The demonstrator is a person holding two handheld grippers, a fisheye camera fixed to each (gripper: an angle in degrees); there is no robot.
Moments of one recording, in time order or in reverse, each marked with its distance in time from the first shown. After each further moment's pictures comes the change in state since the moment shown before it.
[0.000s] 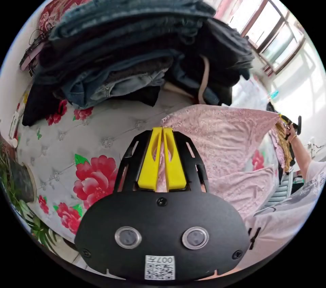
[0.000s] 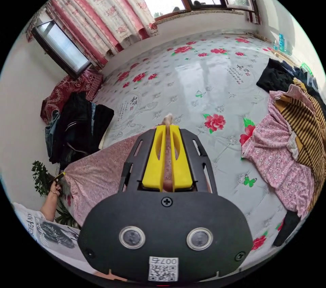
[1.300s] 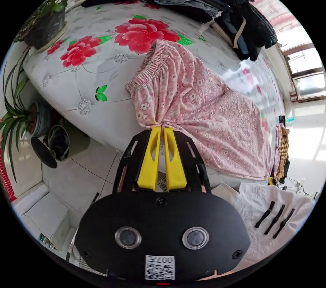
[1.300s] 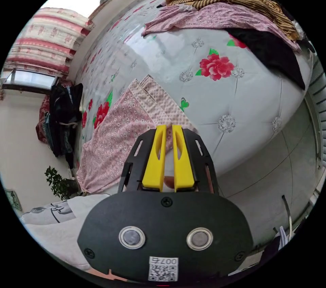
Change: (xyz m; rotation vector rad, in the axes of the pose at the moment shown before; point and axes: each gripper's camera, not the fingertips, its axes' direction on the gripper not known) left arm 0.009 0.306 -0.102 -0.263 -0.090 -0.426; right arm 0.208 0.339 -0.220 -0.193 0.015 0.465
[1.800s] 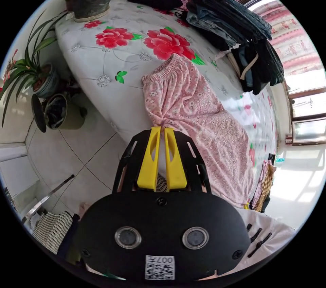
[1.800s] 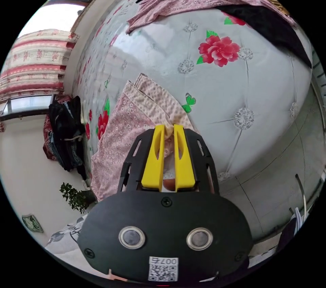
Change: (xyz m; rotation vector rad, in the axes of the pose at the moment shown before) left arm 0.002 0.053 -0.042 0.114 0.070 -0.308; right arm 0.007 -0.029 0.010 -0.078 -0.013 0.149
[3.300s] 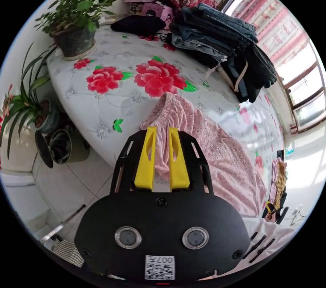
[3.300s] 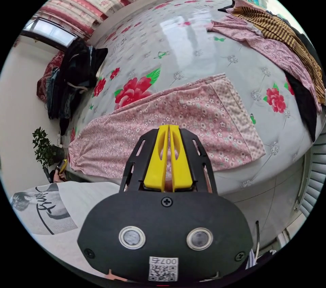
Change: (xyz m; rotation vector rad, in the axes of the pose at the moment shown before) left arm 0.004 -0.052 -0.014 0.162 -0.042 0.187; right arm -0.141 0.112 0.113 -0.006 0.121 -0.468
